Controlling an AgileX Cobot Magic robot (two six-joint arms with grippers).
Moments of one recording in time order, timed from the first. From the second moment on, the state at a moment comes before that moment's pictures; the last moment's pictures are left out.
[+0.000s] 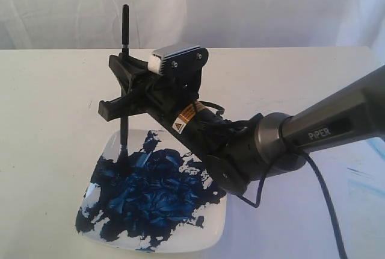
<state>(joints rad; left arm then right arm) 0.00 0.00 0.02 -0.11 0.42 0.18 0.92 2.02 -0.97 -0.08 -1.21 0.26</state>
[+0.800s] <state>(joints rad) 0.00 0.00 0.02 -0.11 0.42 0.18 0.92 1.99 -0.98 -0.08 -1.21 0.26</state>
